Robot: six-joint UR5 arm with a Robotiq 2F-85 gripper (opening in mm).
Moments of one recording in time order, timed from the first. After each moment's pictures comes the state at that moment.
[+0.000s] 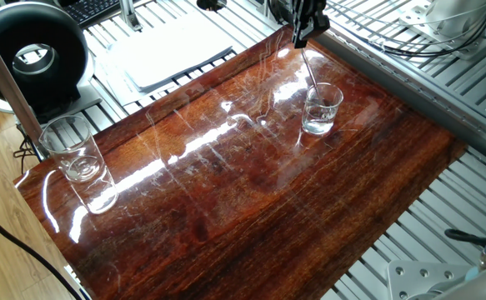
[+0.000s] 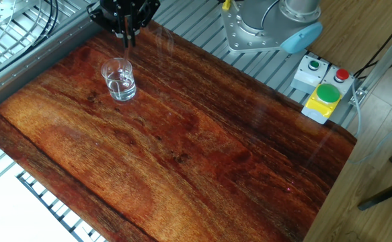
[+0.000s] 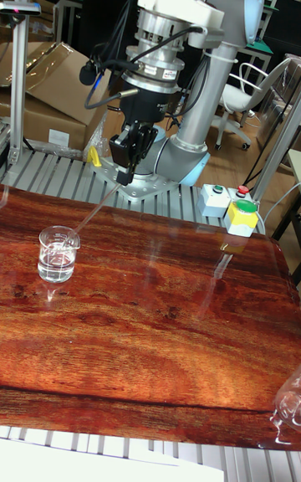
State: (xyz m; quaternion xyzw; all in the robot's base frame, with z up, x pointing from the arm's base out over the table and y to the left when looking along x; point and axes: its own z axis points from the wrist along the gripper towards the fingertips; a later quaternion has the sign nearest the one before) arm 0.494 -0.054 0.273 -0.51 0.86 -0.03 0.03
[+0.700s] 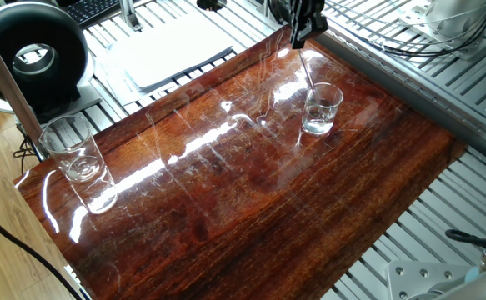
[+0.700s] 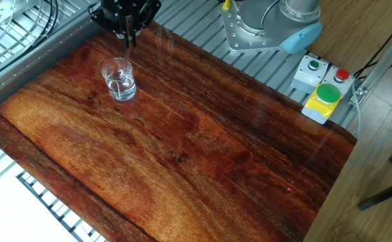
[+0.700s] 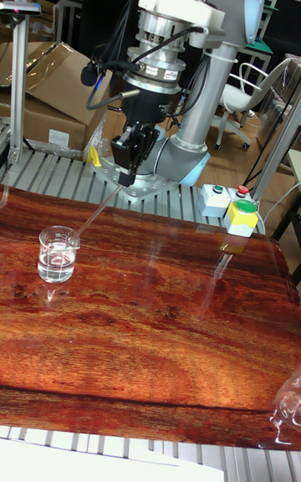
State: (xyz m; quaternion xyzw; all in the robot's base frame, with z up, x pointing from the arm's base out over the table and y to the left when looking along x) arm 0.497 -0.049 0.272 -0.51 0.86 -0.03 0.04
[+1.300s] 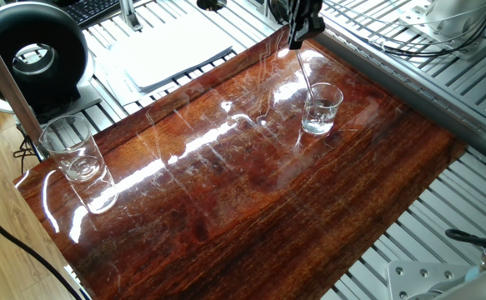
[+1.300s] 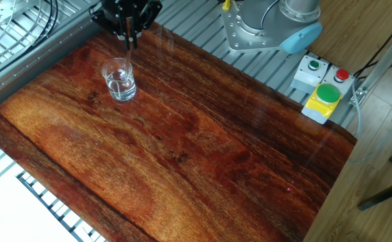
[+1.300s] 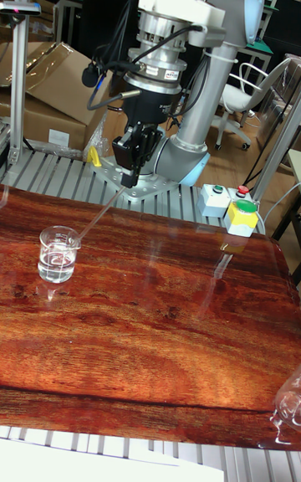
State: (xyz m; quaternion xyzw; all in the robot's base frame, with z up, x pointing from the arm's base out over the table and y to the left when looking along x) arm 0.497 -0.040 0.272 -0.49 0.87 -0.01 0.05
